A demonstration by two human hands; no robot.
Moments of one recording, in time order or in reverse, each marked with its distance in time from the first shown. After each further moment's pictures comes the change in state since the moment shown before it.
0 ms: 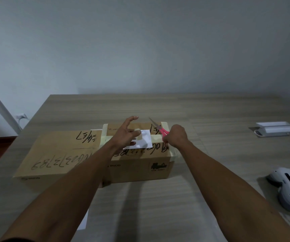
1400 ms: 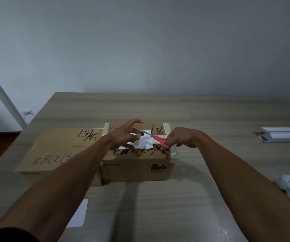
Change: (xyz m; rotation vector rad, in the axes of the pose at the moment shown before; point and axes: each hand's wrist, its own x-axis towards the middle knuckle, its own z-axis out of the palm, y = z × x) left_hand 0.000 0.011 -0.018 0.167 -0.246 -0.091; right_hand 0.017 0.018 -0.041 0.062 -0.597 -0.186
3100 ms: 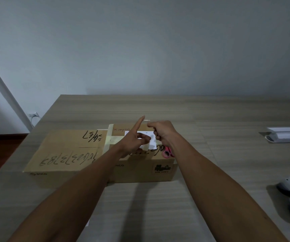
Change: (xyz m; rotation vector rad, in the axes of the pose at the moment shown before) left_hand -0.010 -0.004 0.032 0.022 0.128 0.171; right_hand 0.038 -0.067 0.060 0.803 0.403 -0.007
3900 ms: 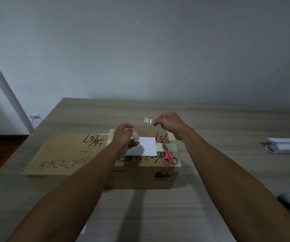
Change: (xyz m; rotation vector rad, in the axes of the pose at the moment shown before) left_hand 0.020 0.008 -0.022 -0.510 0.497 -0.273; right_hand -0.002 -0.053 -0.029 -0.295 -0.104 -0.265
